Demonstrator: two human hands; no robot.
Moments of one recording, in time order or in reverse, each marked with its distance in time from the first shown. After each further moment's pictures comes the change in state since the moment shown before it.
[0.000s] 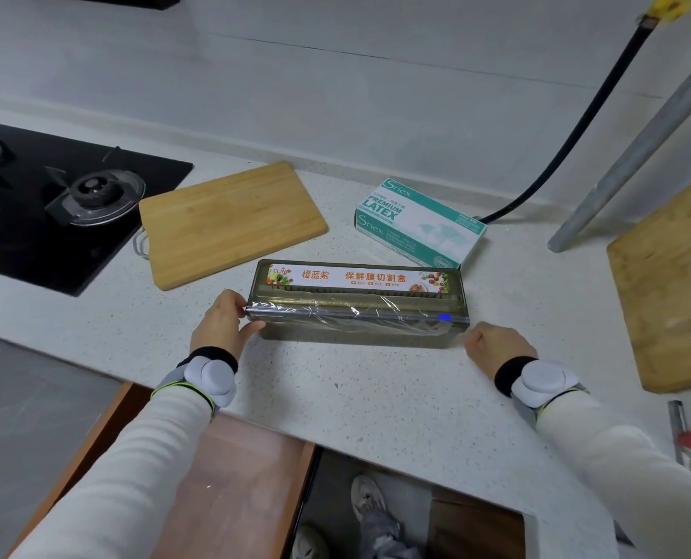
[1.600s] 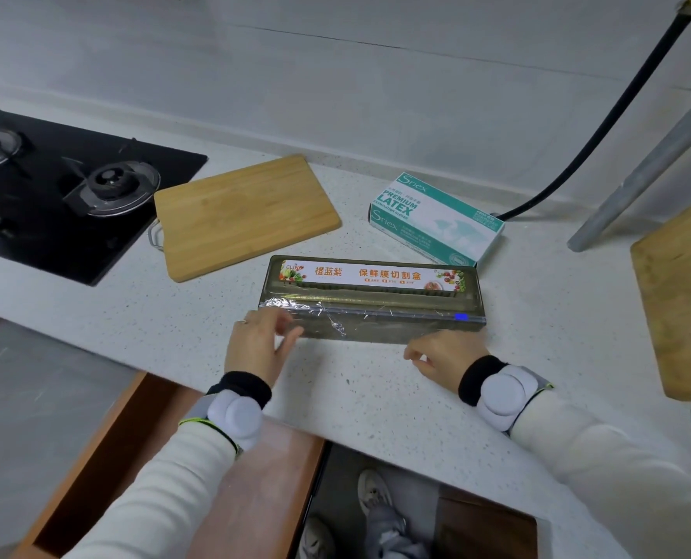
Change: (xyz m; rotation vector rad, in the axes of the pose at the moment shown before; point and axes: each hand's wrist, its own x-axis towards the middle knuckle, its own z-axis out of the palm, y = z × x) left_hand -0.046 0.031 0.000 -0.028 0.102 0.296; right_hand -0.023 -0.072 0.007 -0.300 -0.122 -0.653
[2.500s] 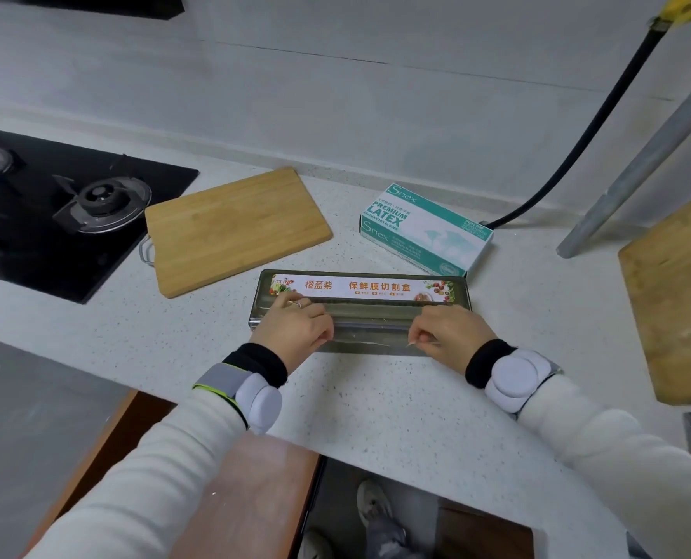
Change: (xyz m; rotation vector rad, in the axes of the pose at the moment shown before) left_hand 0.043 0.054 -0.017 0.358 -0.244 0.547; right_hand 0.002 0.021 -0.034 0.085 0.230 -0.060
